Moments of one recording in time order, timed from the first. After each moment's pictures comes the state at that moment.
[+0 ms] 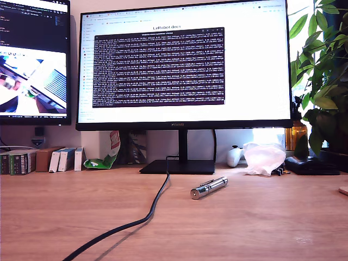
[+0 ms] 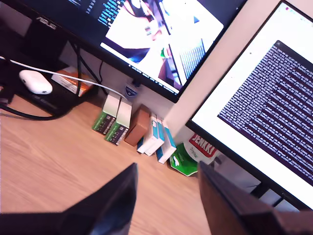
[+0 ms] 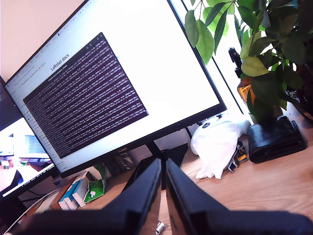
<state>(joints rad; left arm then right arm) -0.12 0.00 0.01 0.02 -0.21 -0.68 -0.03 0.01 0.06 0.06 -0.23 0.53</state>
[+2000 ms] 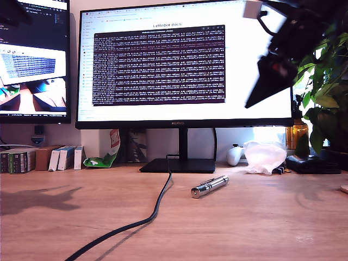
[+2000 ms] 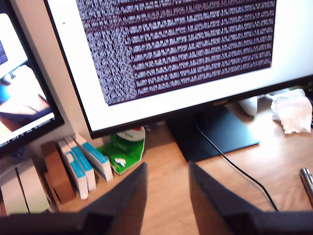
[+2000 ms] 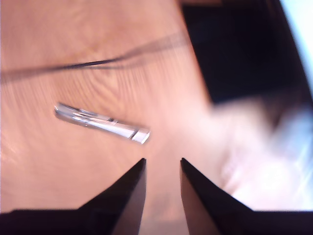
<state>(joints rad) -0.12 0.85 0.71 -0.05 0.29 0.11 0.33 1.53 1.19 -0.50 -0.28 -1.21</state>
